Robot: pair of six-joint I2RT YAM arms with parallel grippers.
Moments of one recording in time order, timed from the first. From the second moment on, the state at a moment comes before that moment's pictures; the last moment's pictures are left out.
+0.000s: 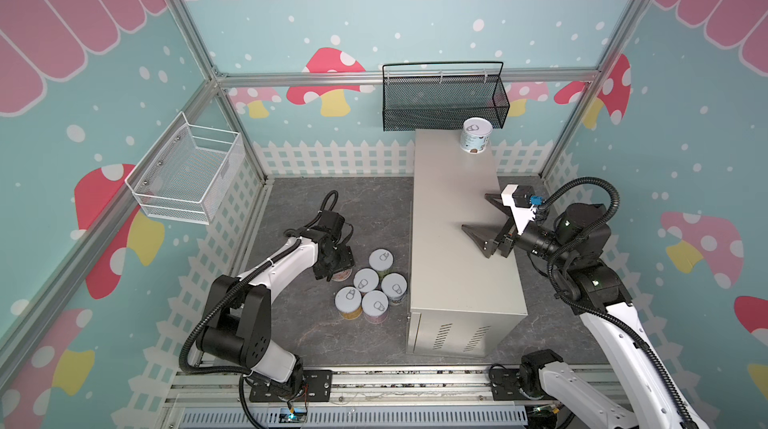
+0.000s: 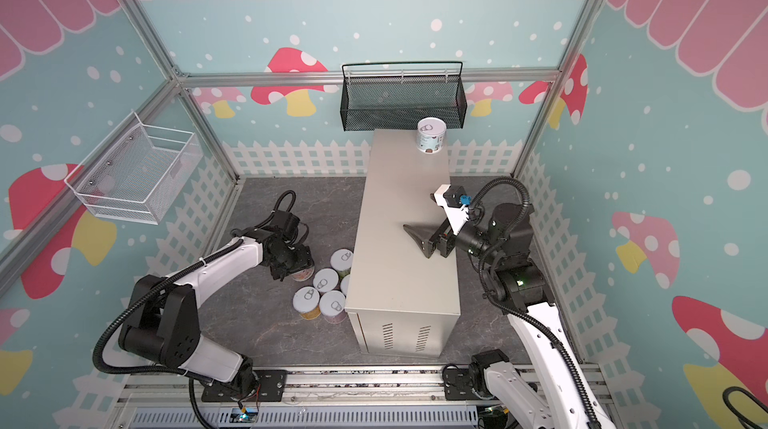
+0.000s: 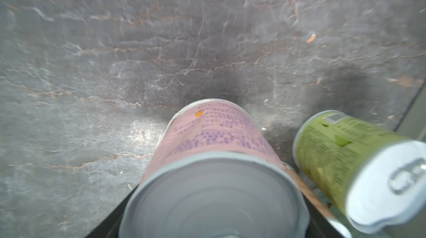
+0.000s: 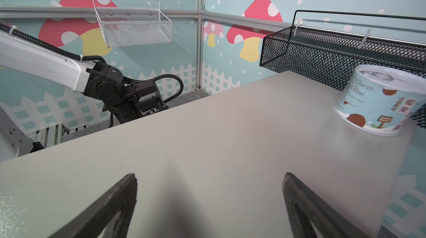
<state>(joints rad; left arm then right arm) -0.27 1.53 1.03 -0.78 0.03 -0.62 0.23 0.88 1.05 -0.29 -0.68 -0.15</state>
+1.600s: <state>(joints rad) -0.37 1.34 1.88 -1.24 0.48 -0.23 1.03 1.40 1.81 -0.91 0.07 -0.33</state>
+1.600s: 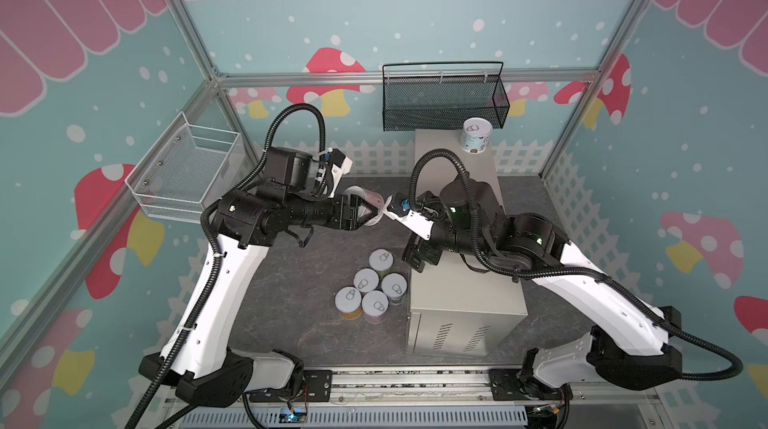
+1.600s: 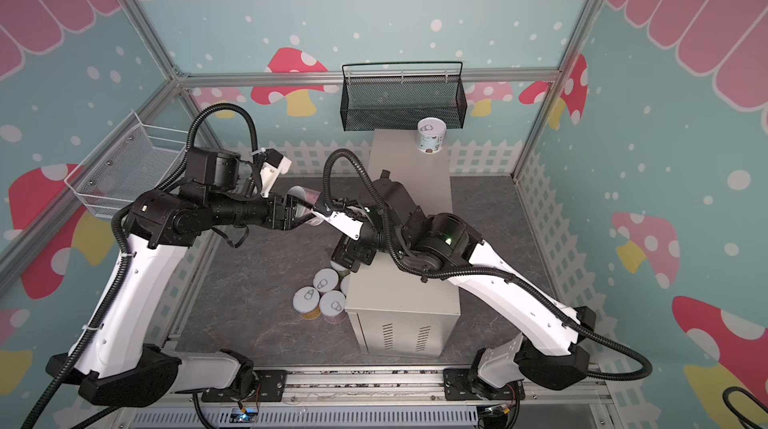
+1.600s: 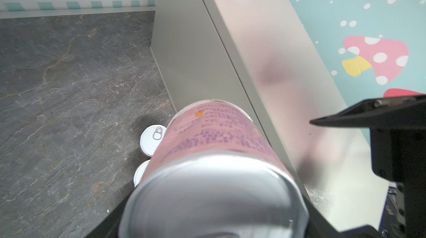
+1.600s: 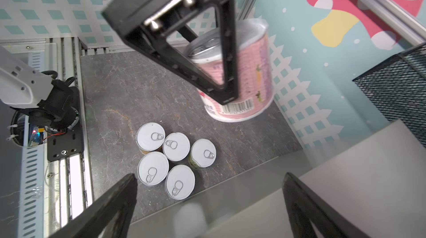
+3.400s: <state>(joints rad) -0.64 1.37 1.94 -1.13 0.62 -0.28 1.11 1.23 1.55 -0.64 0.33 -0.30</state>
